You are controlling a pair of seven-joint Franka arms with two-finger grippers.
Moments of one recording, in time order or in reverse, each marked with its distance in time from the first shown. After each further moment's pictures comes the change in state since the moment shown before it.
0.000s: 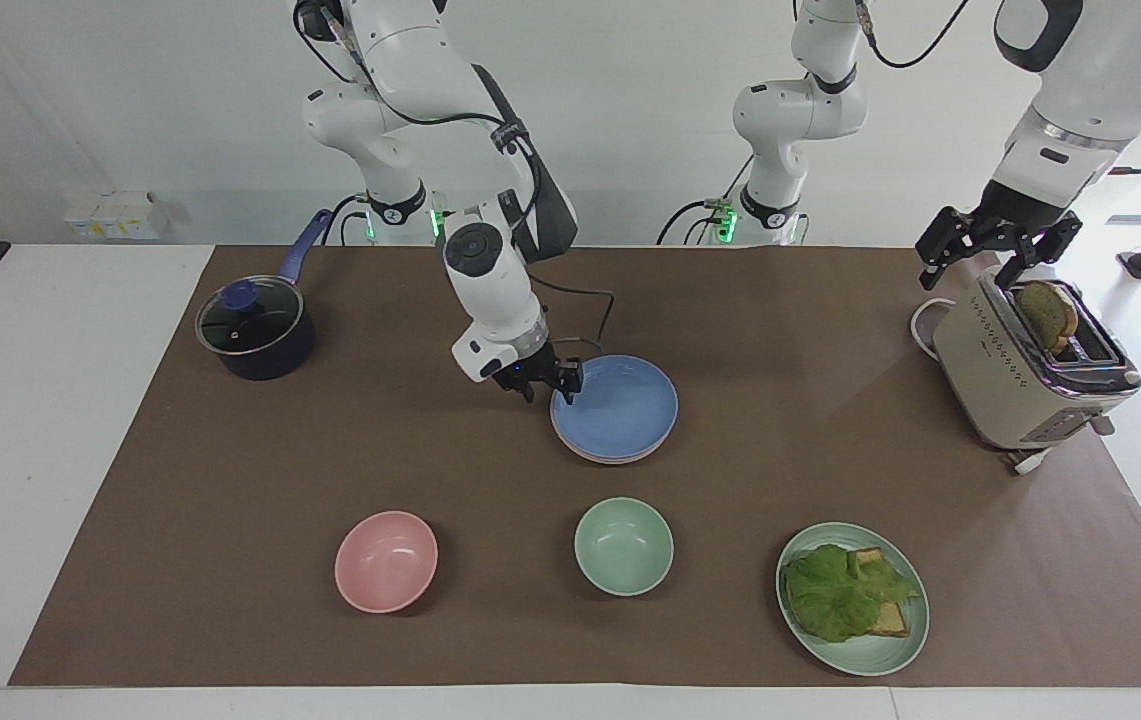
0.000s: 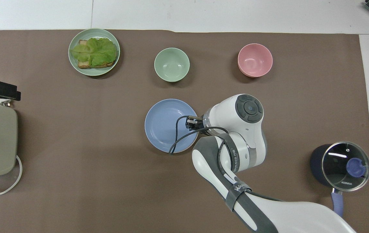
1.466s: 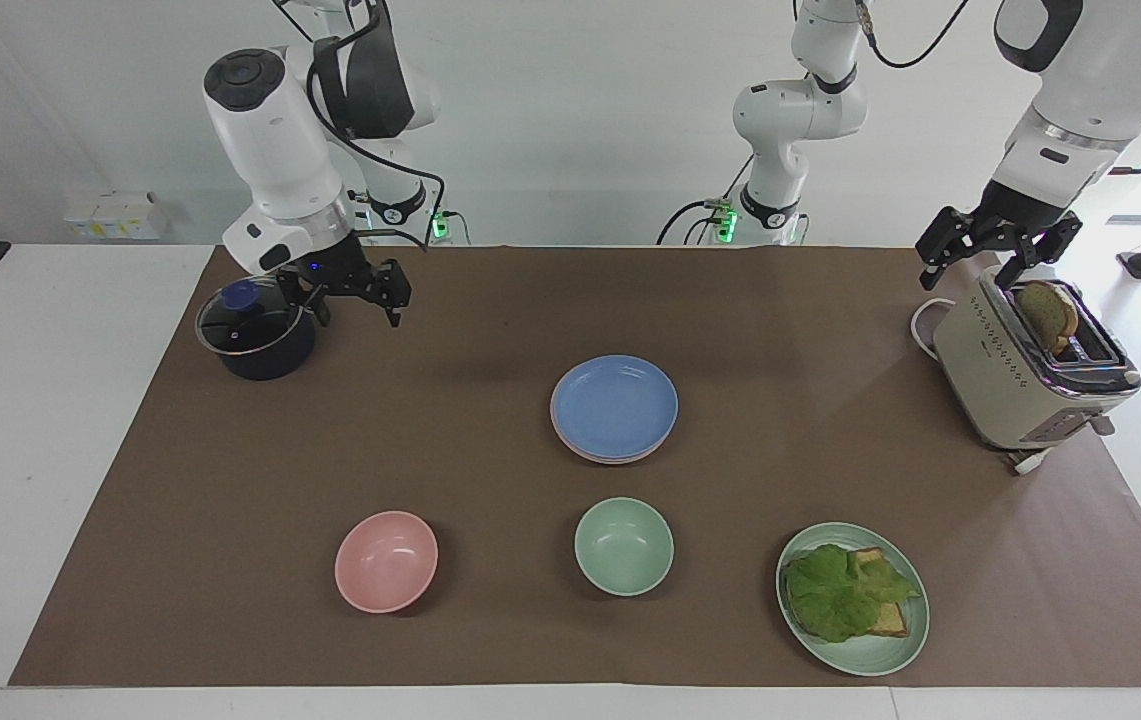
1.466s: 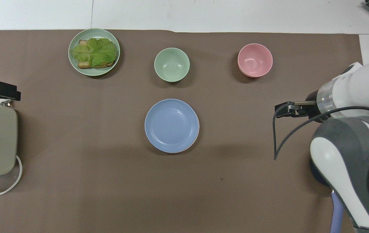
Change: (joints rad) left arm 0.000 0.000 0.000 0.000 0.000 0.000 0.000; right arm -0.331 -0.340 -0.011 0.099 -0.253 -0.537 -0.309
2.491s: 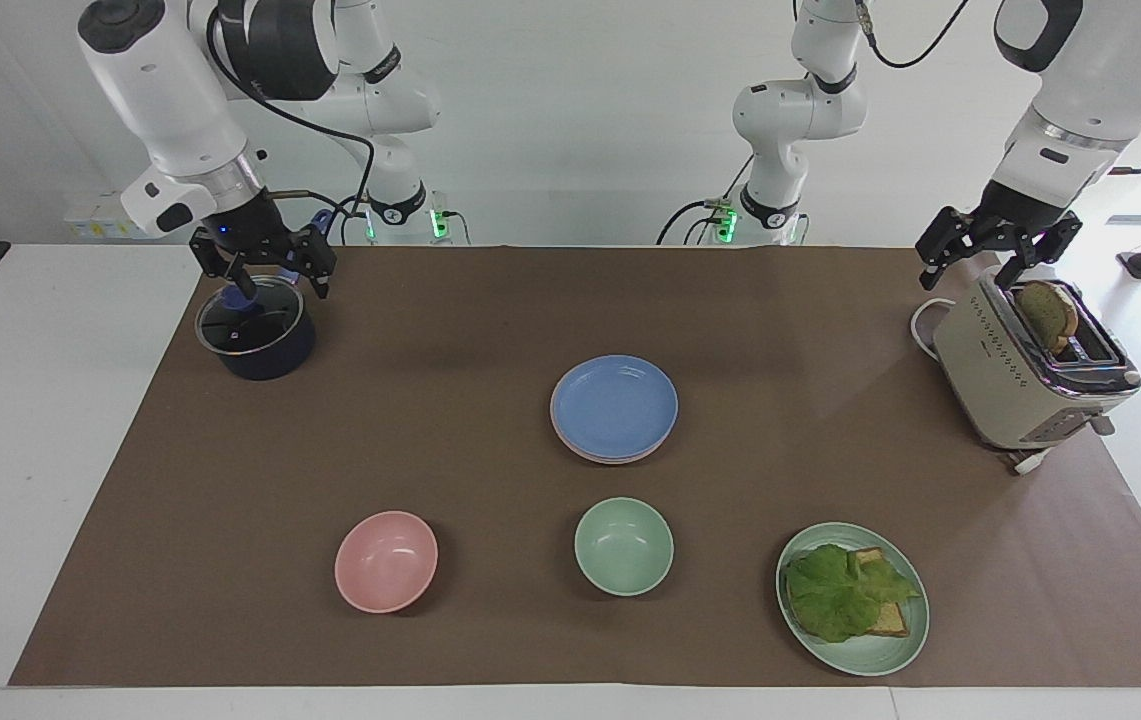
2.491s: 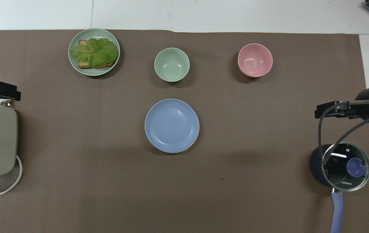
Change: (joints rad) left arm 0.000 0.000 0.000 0.000 0.000 0.000 0.000; right arm -0.128 -0.032 0.014 0.098 0.000 -0.109 -0.122
